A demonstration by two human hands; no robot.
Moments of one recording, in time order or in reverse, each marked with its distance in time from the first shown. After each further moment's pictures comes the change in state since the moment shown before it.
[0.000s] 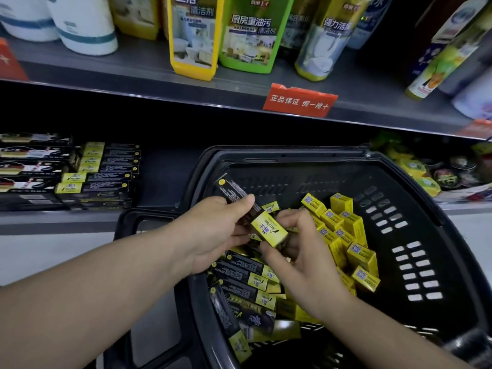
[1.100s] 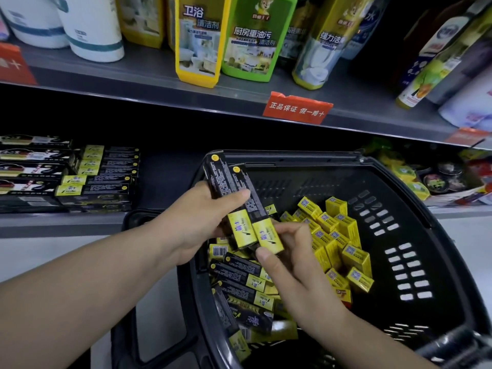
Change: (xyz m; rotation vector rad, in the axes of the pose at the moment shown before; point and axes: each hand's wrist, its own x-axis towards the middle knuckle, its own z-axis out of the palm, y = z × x) left_hand -0.003 0.007 -0.022 0.185 0.003 0.229; right_hand -0.017 -0.017 0.009 0.224 -0.099 0.066
